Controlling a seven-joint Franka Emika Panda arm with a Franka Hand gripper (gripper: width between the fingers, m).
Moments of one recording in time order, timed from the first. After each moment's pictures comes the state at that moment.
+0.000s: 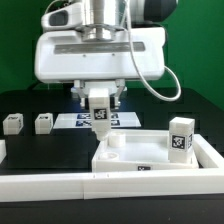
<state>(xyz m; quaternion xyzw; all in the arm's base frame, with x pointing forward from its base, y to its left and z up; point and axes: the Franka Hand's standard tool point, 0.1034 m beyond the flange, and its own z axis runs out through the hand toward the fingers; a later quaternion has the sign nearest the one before) 0.580 -0.032 0.108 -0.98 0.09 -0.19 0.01</state>
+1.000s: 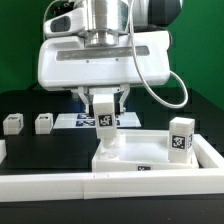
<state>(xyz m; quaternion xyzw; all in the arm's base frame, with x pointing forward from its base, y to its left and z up) 0.589 -0.017 0.097 -0.98 0.07 -0.21 0.01</state>
